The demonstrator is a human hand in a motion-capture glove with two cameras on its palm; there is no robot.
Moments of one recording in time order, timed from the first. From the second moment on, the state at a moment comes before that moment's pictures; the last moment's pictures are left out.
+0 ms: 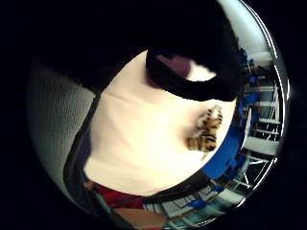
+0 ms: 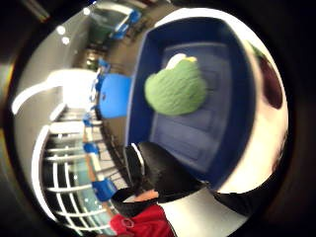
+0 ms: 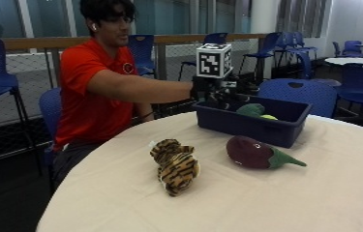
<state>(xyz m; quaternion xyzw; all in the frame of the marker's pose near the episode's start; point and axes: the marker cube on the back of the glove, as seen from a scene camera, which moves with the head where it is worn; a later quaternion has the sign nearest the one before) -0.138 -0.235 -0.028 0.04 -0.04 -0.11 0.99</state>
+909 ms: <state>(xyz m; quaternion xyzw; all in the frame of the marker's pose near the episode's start) 0.170 -0.211 0.054 -0.07 0.04 0.13 0.99</state>
